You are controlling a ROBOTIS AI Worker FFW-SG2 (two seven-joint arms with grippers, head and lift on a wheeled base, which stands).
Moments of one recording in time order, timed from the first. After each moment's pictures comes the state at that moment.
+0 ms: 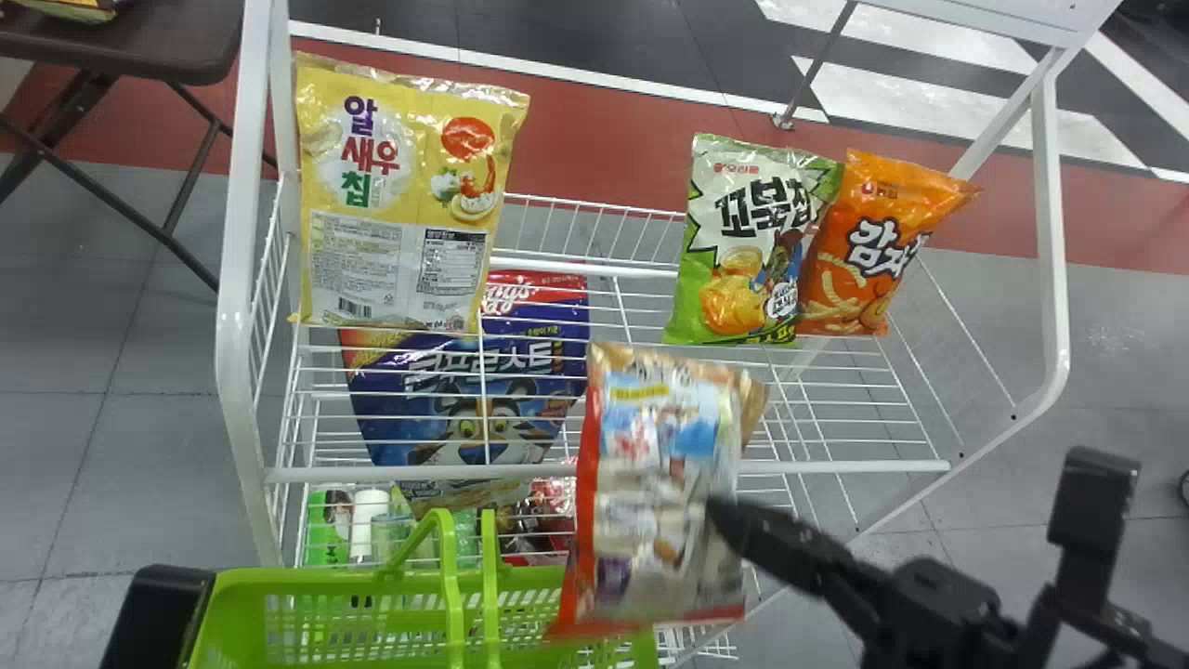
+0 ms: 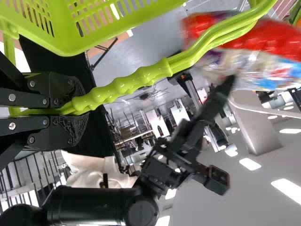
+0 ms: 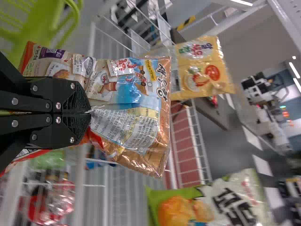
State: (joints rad) left arm 0.52 0.15 -0.13 -2.39 0.47 1.43 -1.02; right arm 0.77 0.00 -0.66 -2.70 -0.52 1.18 0.73
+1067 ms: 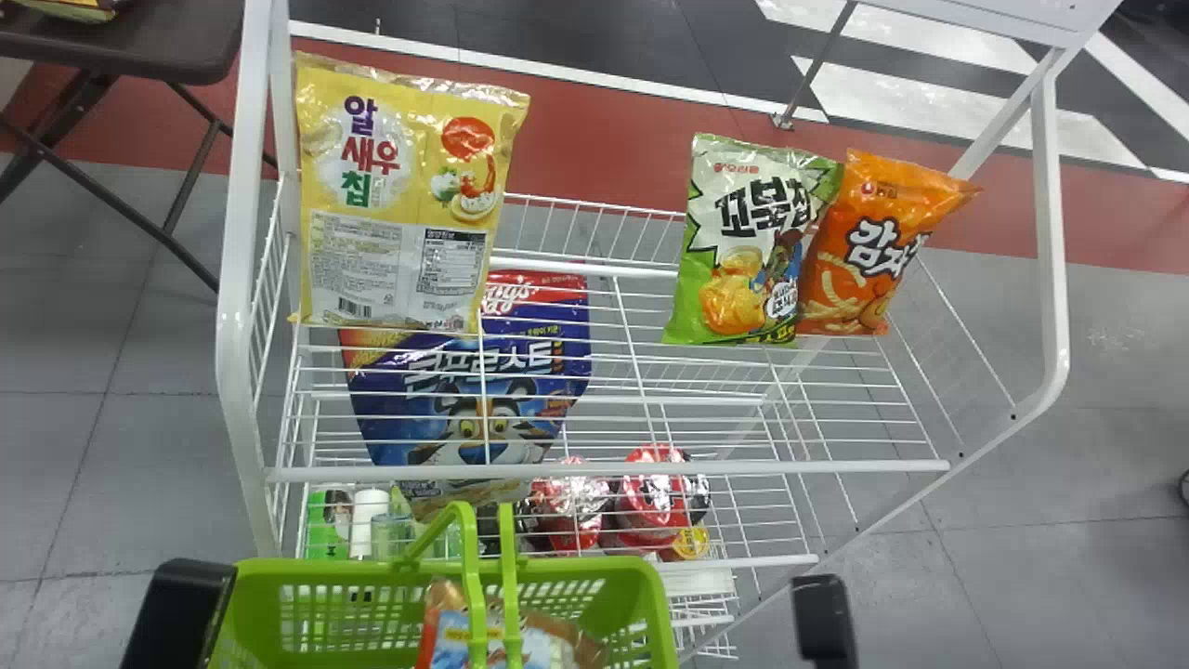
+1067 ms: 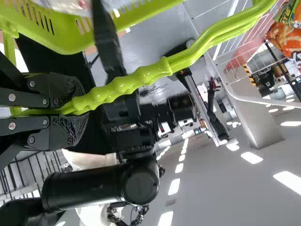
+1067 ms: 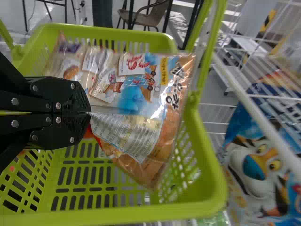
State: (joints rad) left arm 0.52 0.15 -0.16 -2.40 0.47 1.42 -1.01; right arm 0.72 0.00 -0.32 -2.49 -0.34 1.57 0.71
